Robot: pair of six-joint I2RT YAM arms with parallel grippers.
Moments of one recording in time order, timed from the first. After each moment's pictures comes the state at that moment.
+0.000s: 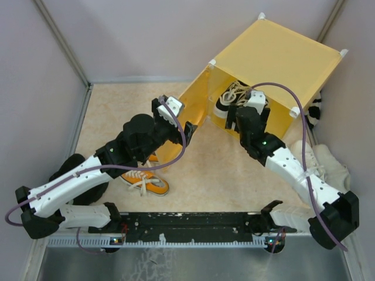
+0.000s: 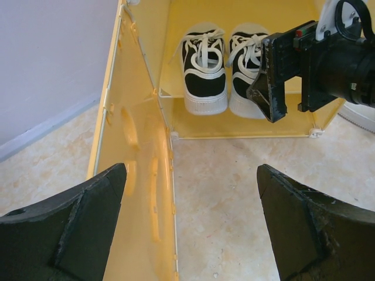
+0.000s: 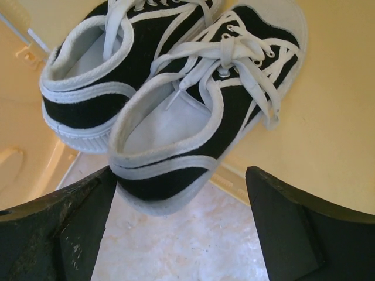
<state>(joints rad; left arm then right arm) -1.03 1.15 1.24 -0.21 -0.37 0.03 0.55 1.11 0.96 -0.31 0.62 0.33</state>
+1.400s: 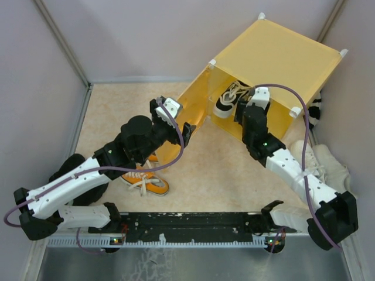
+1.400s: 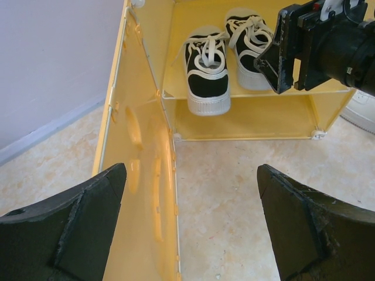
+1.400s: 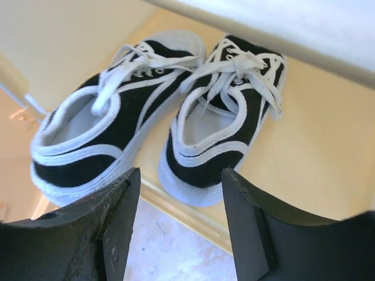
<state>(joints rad) -1.03 1.13 1.21 -0.19 -0.38 0.05 0.49 1.13 0.87 0.04 0.65 0.16</state>
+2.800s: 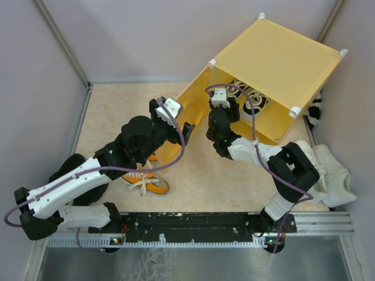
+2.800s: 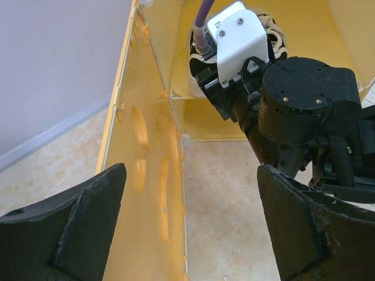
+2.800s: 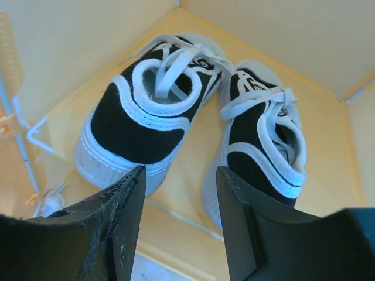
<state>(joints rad) -1.03 1.13 1.21 -0.18 -0.41 0.07 0.71 1.61 0.94 0.67 1.07 -0.31</state>
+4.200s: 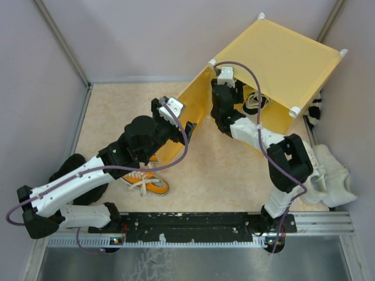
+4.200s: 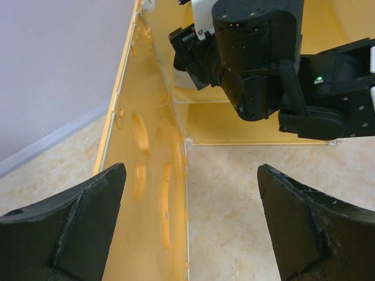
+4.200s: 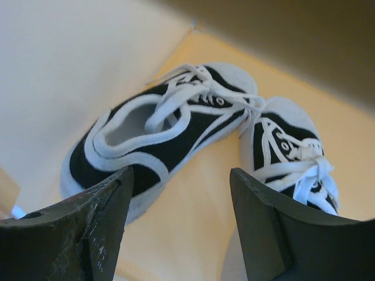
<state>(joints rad) -1.03 1.15 1.20 -0.14 -0.43 0.09 0.55 1.75 1.25 0.43 0.89 -0.18</state>
